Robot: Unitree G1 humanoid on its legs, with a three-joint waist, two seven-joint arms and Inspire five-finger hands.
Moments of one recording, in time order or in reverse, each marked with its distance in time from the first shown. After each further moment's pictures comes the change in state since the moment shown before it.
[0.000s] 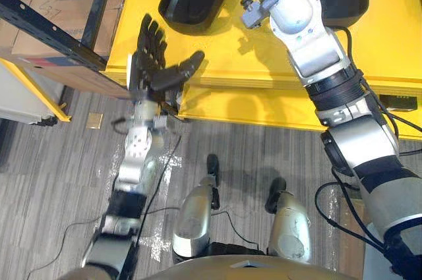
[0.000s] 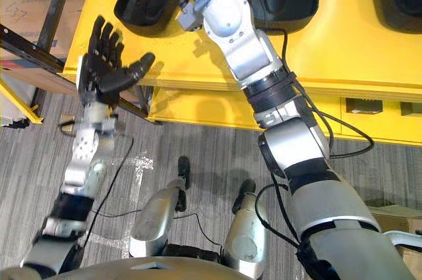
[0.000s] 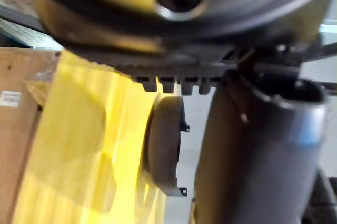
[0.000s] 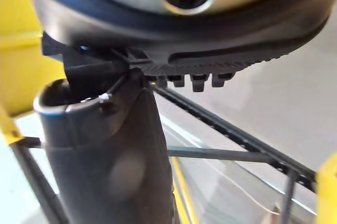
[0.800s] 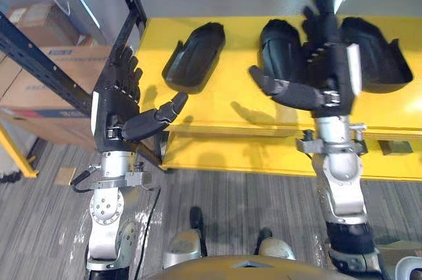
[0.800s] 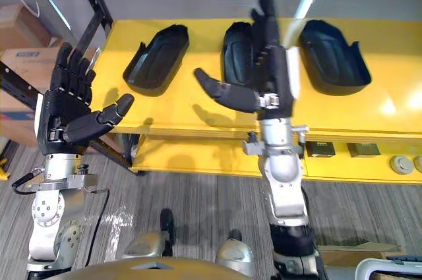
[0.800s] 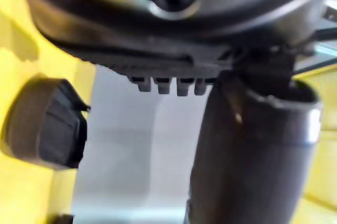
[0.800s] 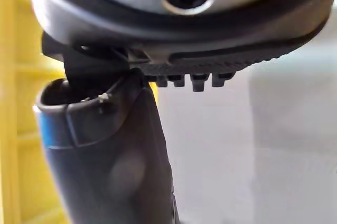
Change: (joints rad) left arm 0.408 -0.060 0.141 -0.375 0.127 -0.008 -0.217; right arm 1.194 0.160 -0.444 -0.601 0.268 -0.217 -0.065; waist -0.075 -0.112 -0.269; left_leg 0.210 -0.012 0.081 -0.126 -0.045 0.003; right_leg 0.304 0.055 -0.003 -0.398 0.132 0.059
